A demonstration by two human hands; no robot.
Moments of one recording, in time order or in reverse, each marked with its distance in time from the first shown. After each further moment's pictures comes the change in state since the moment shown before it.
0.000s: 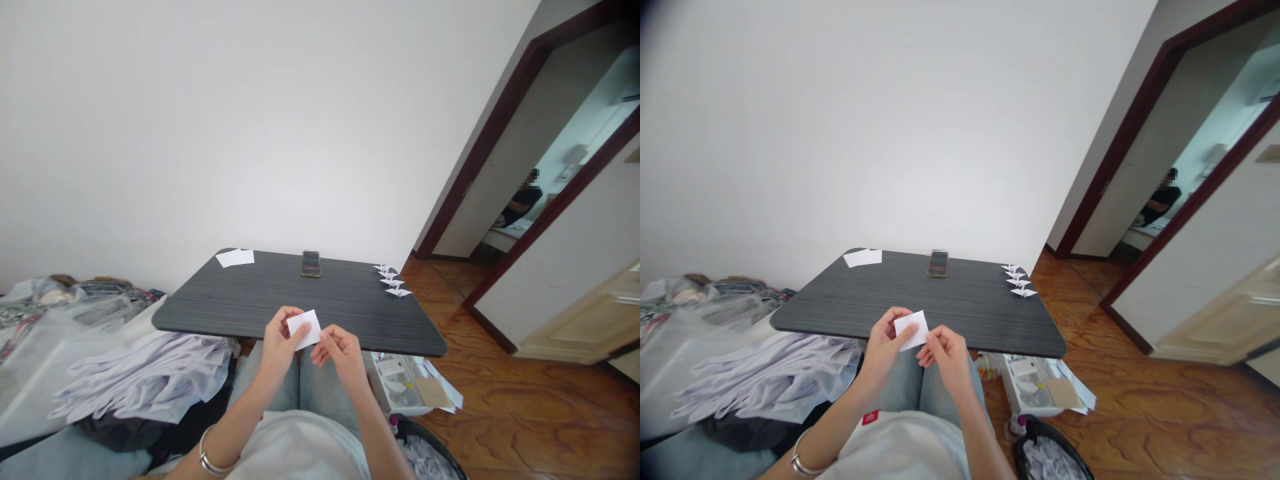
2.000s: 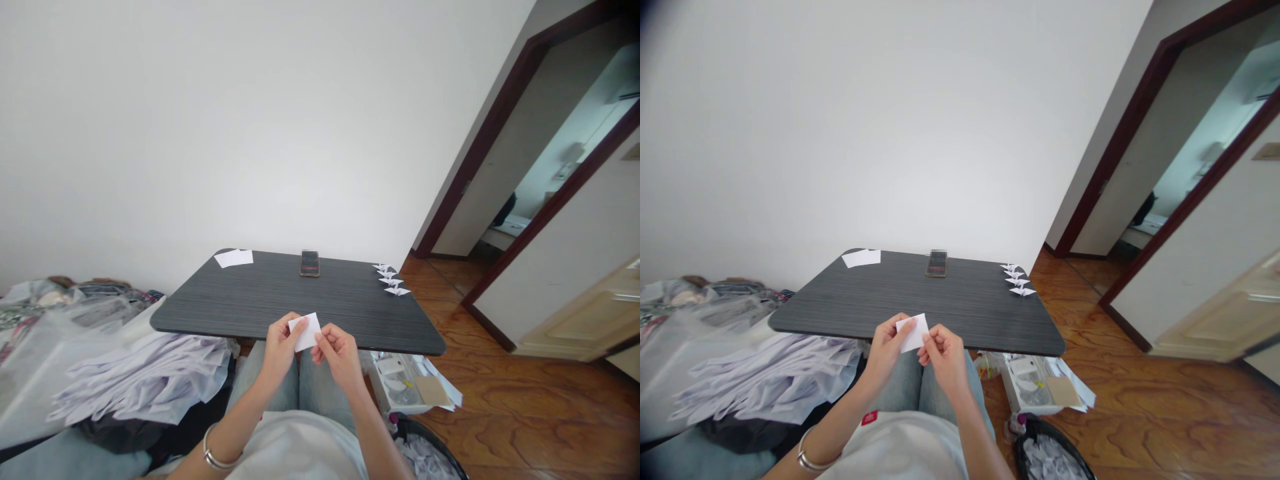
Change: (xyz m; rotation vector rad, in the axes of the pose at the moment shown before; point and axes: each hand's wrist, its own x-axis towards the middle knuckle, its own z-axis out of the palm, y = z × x) left_hand 0.004 -0.011 -0.001 0.044 -0.073 -0.022; right_hand -0.001 -0.001 0.005 -0.113 0.017 -0.059
